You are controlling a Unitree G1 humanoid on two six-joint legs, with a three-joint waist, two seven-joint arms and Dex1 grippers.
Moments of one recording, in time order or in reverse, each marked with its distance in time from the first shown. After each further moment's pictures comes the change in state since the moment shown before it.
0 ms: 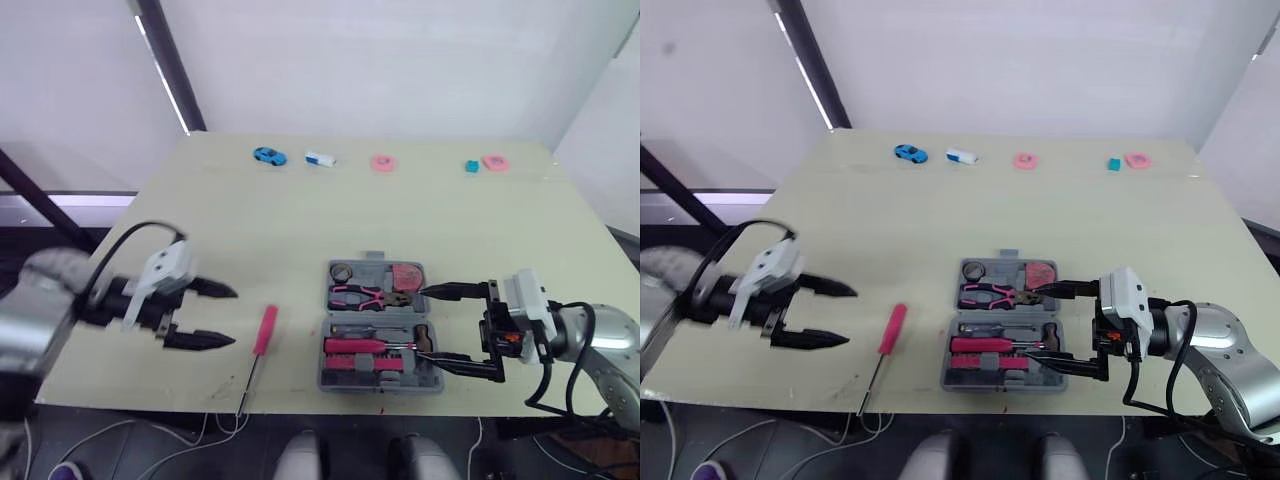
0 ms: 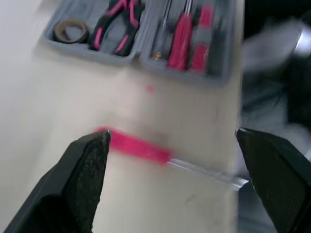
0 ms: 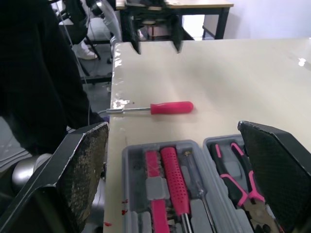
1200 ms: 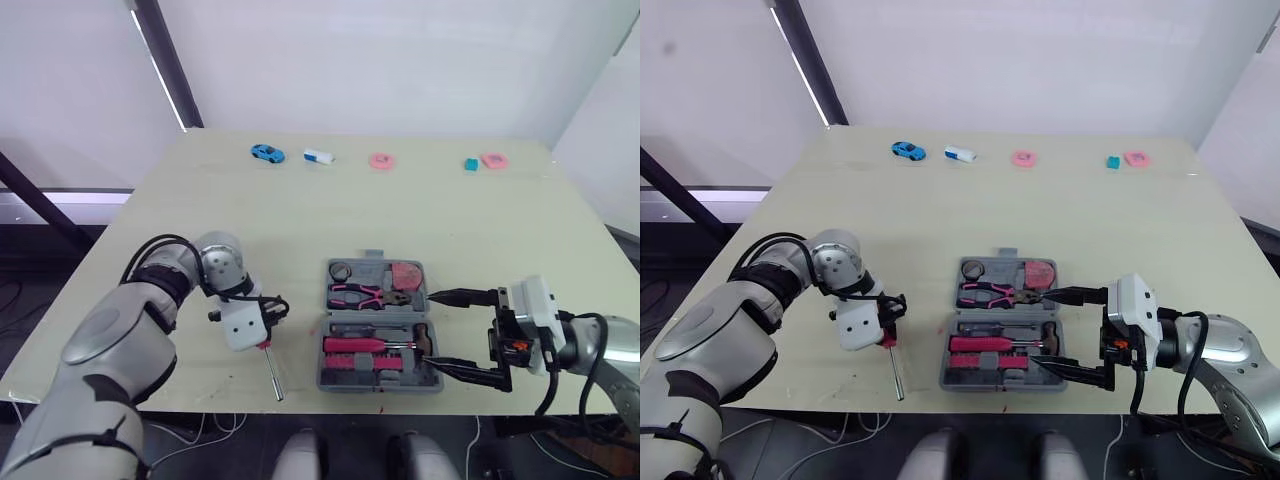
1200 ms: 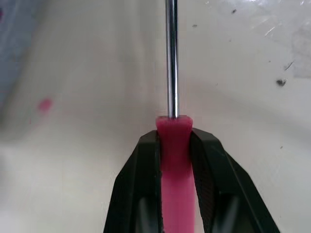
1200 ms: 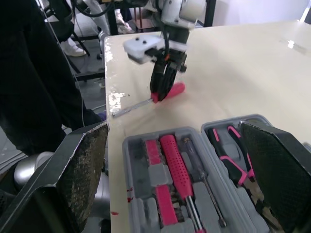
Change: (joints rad) left arm -0.522 -0.406 -0.626 0.791 0.487 -1.225 0.007; right arm 0.082 -0.050 -0.041 -0.042 0.041 0.018 -0.042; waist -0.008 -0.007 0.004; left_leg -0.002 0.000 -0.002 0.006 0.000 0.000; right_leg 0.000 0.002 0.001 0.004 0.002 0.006
